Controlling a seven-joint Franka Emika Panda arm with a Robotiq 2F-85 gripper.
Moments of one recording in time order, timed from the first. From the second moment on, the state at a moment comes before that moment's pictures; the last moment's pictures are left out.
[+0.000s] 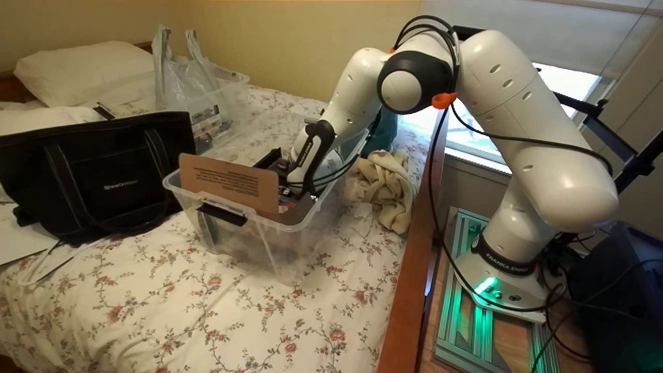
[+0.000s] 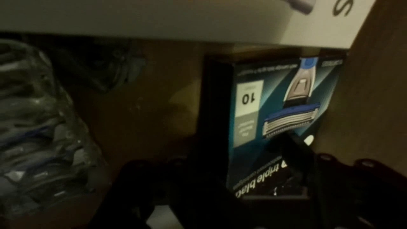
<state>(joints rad) 0.04 0.93 -0.17 -1.89 0.30 3.27 1.08</state>
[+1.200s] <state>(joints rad) 0.04 0.78 -0.13 -2.04 0.46 3.63 0.81</state>
